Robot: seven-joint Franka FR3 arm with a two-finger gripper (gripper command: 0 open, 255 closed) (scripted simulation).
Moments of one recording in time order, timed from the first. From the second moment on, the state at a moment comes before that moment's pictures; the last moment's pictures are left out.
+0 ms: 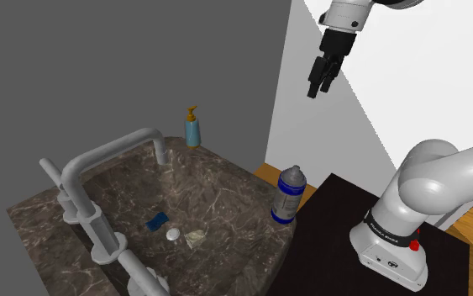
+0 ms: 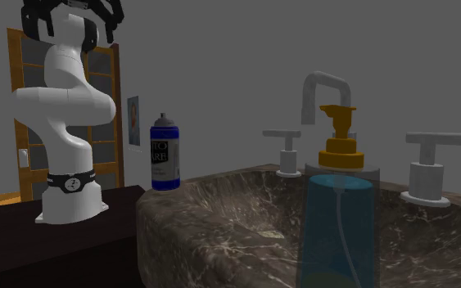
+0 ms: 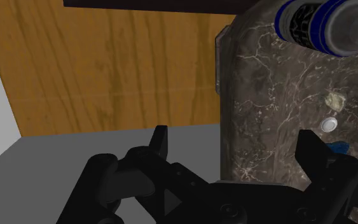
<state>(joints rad) 0.02 -0.78 0.00 -2.33 0.09 1.60 -0.02</state>
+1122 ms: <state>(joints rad) 0.11 -0.56 0.24 -2.54 0.23 2.04 0.19</state>
